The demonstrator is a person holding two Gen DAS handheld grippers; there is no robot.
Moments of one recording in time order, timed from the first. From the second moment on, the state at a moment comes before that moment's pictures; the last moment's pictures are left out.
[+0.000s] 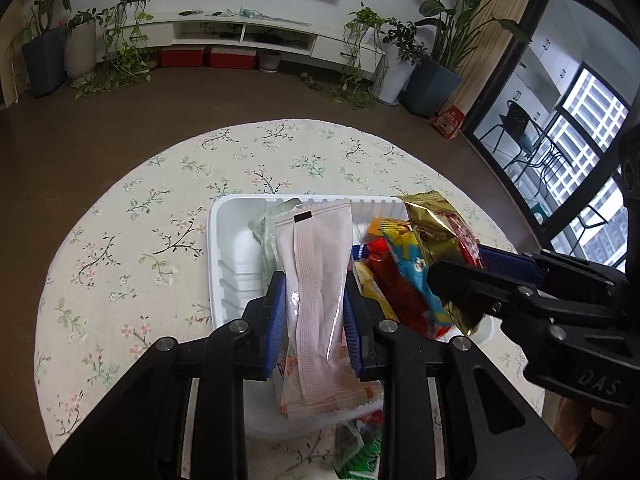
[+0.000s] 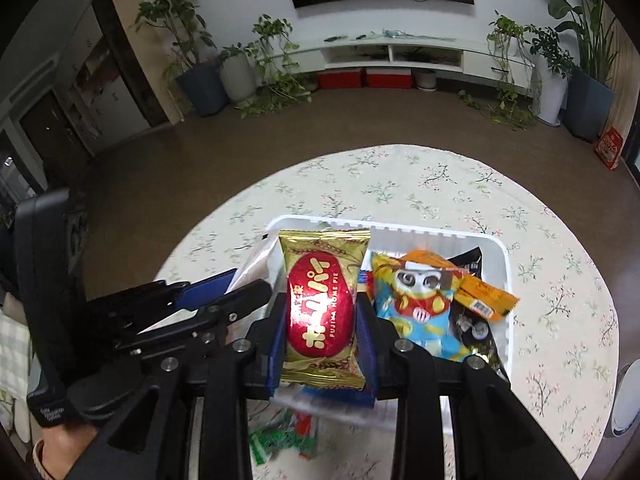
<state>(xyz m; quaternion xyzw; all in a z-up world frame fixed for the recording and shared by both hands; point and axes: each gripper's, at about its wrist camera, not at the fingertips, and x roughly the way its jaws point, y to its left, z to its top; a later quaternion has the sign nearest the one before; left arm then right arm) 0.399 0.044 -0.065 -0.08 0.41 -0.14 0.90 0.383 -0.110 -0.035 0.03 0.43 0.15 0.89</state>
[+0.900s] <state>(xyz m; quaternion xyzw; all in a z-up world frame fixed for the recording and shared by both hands) 0.436 0.046 -0.120 -0.07 0.44 -0.13 0.89 0.418 -0.108 -0.089 0.00 0.48 0.10 0.87</state>
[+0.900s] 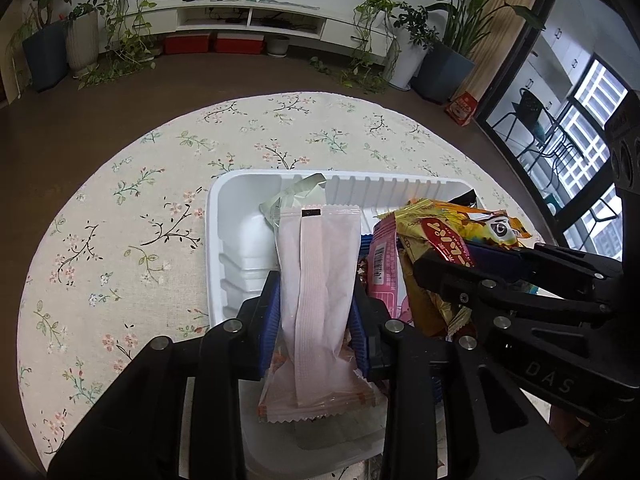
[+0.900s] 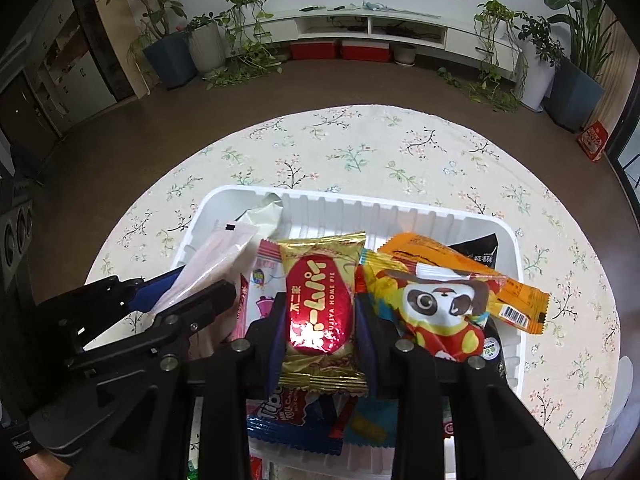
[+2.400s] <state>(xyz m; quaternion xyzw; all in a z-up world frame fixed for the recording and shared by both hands) 0.250 0.008 -0.108 0.11 0.41 -0.21 0.88 0.179 -0.203 -0.052 0.10 0.35 0.21 0.91</state>
